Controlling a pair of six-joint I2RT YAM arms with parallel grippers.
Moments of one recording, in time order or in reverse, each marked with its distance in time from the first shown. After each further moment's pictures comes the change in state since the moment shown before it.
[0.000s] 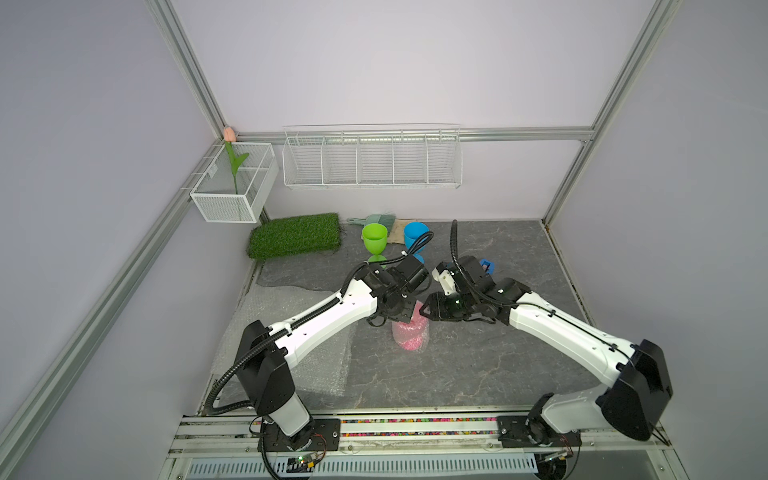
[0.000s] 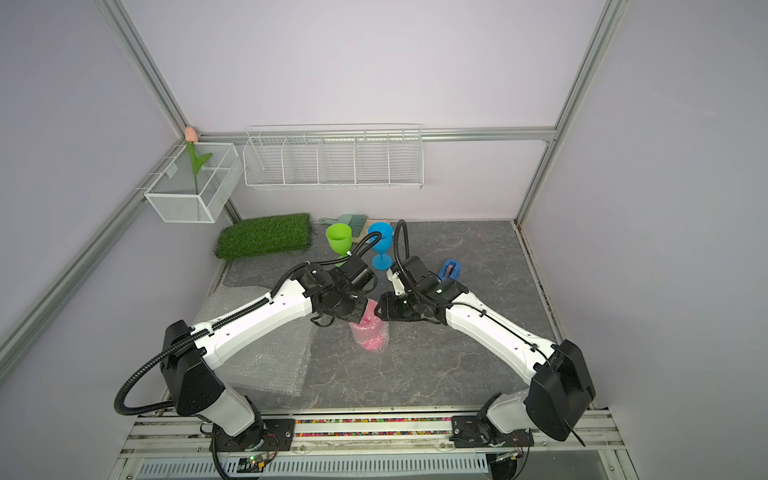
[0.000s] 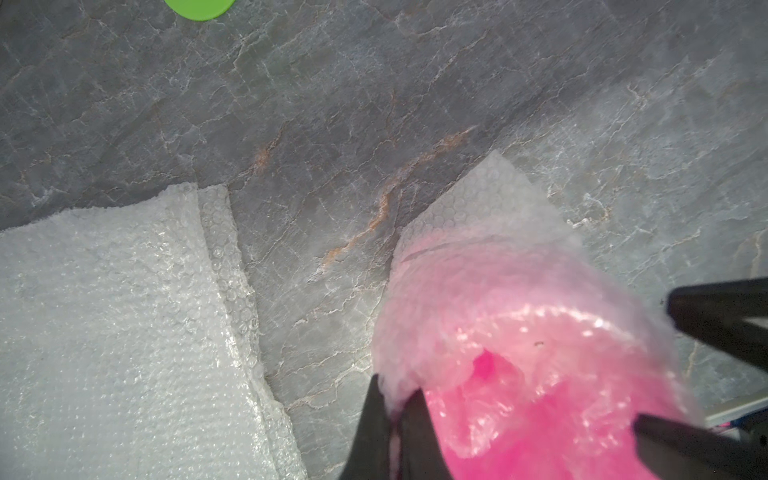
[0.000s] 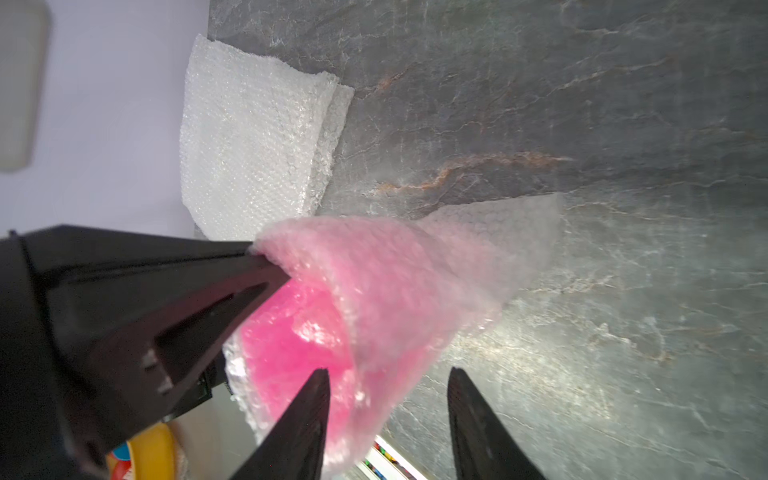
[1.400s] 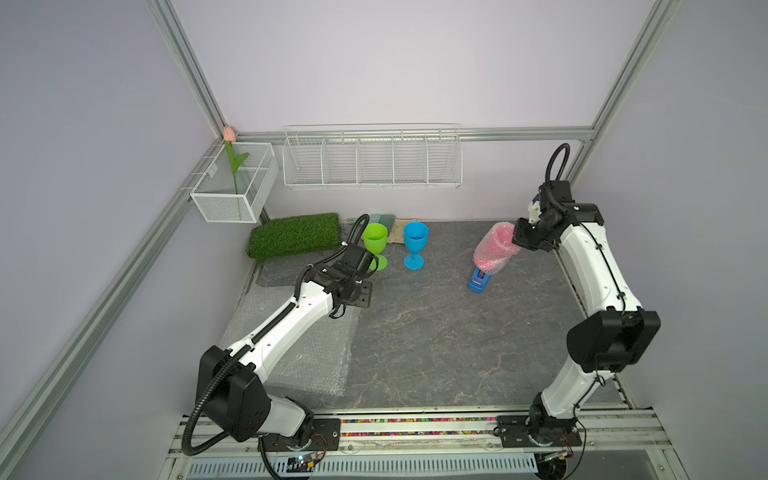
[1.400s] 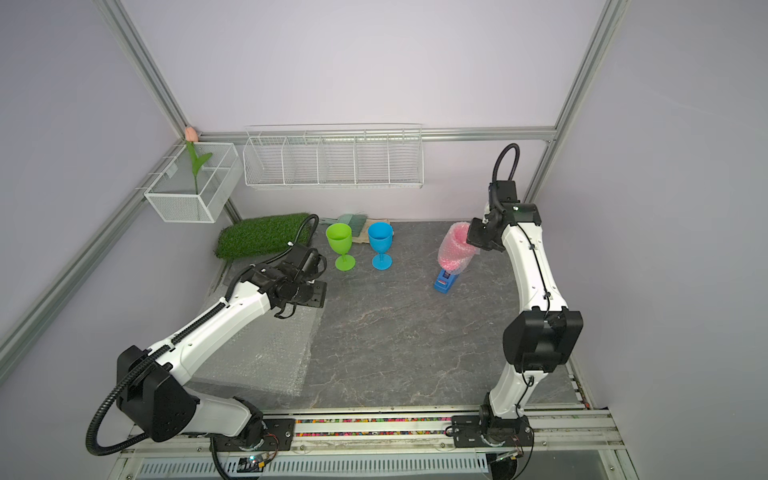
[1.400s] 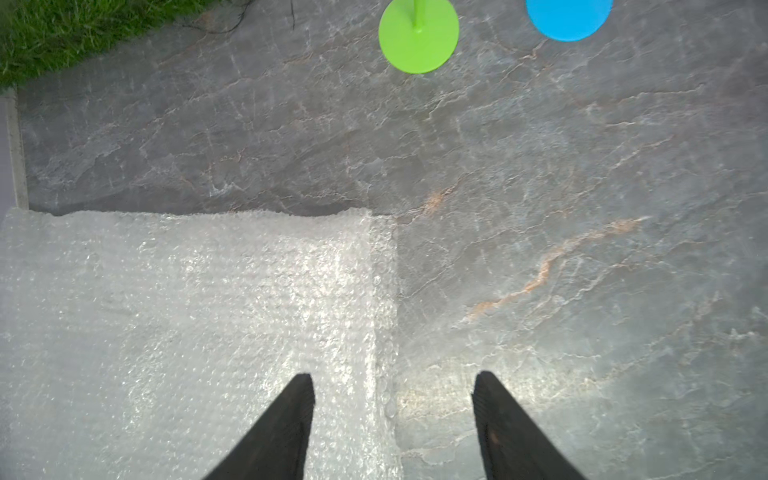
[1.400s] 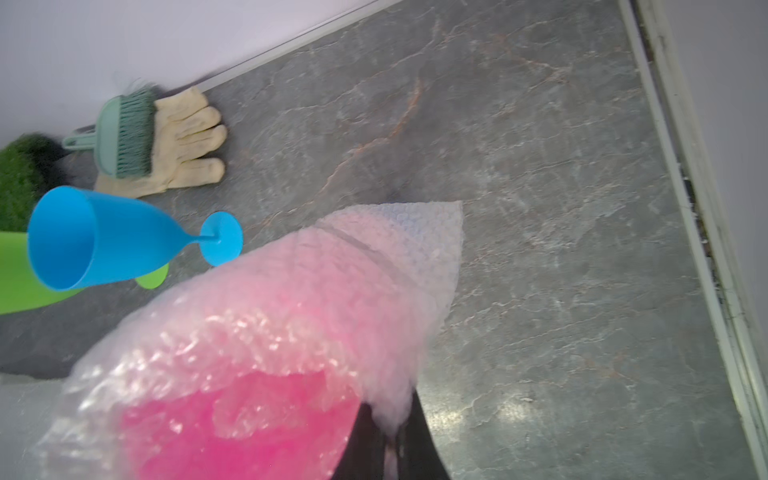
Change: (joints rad) left arm 0.358 -0.204 -0.248 0.163 -0.049 0.167; right arm -0.752 0.389 0.802 -0.513 0.238 -0.367
